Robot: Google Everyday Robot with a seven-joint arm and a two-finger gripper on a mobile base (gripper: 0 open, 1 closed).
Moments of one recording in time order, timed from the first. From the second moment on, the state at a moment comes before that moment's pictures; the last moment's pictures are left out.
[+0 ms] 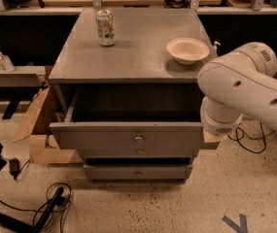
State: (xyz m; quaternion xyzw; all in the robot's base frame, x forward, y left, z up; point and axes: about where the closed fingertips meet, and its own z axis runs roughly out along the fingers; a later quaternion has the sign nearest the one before) arm 0.504 -0.217 0.756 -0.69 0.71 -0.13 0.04
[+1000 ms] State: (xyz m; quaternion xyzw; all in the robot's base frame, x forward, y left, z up) arm 0.541 -0.216 0.760 -0.70 0.69 -0.14 0.07
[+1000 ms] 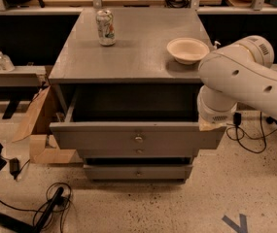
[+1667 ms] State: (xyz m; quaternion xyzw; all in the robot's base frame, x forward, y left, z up) arm 0.615 -0.204 0.754 -0.71 0.68 -0.12 0.12
